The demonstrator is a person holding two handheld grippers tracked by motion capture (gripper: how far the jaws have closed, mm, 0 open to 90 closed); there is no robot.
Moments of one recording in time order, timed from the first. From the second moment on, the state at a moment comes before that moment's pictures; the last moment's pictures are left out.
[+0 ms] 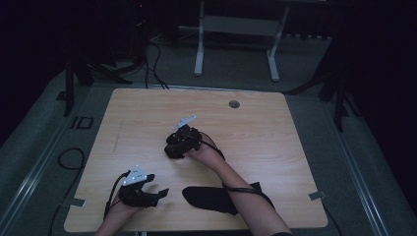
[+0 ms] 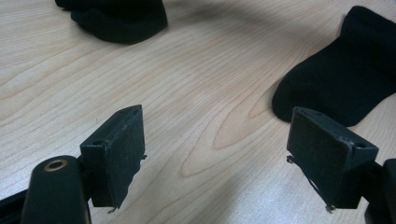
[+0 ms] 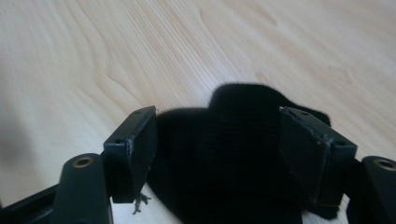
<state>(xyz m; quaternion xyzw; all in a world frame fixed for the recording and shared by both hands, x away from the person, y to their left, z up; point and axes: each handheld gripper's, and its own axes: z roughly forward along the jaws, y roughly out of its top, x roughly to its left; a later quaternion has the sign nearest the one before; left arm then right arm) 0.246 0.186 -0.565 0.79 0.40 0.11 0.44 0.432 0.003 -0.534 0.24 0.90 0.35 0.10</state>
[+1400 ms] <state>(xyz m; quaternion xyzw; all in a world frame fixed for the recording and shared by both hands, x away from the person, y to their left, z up) 0.246 0.187 -0.563 0.78 0.41 0.12 0.47 0.385 -0.116 -0.485 0.35 0.83 0.38 0.20</state>
